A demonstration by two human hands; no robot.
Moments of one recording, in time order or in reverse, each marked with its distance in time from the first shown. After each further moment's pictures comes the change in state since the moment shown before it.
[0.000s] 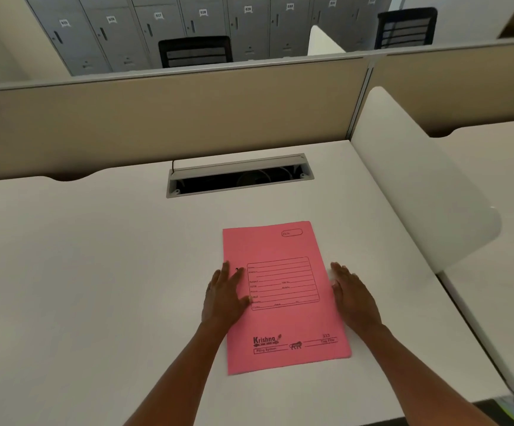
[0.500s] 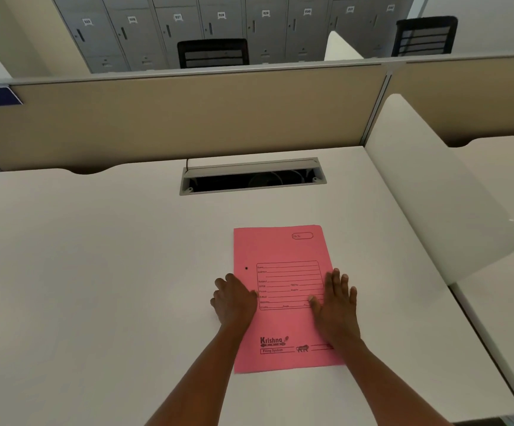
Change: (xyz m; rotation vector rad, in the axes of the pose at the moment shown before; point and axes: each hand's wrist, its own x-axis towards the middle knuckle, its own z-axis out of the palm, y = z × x) left_hand -0.013 0.033 -0.010 -0.218 0.136 -0.435; right_hand -0.009 -0.055 0.031 -0.117 -0.122 0.131
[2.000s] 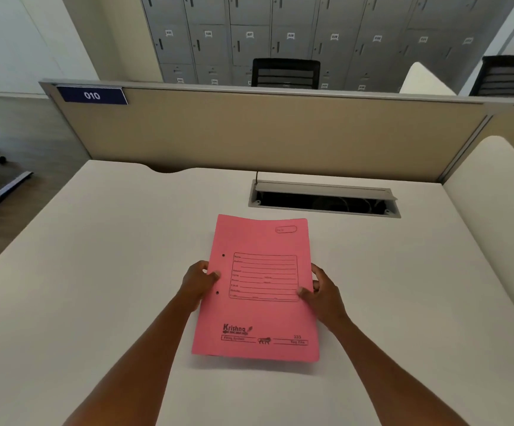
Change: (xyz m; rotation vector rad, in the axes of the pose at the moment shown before) left_hand 0.119 -0.157 -0.158 -0.648 -0.093 -0.142; right_hand 0.046 -0.189 -0.013 0.789 -0.192 -0.184
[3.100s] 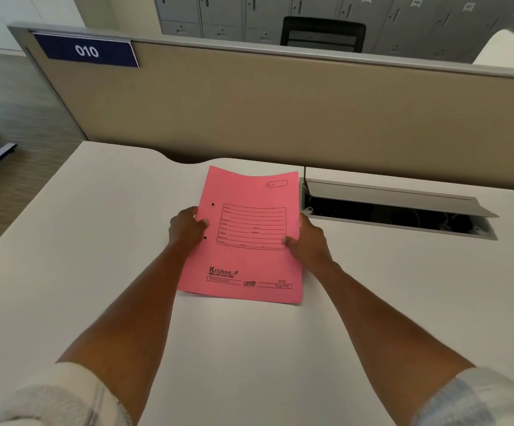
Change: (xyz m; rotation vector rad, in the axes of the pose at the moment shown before) left_hand 0.243 0.042 -0.123 0.333 0.221 0.212; right_hand 0.234 -0.097 0.159 -0.364 0.034 -0.022
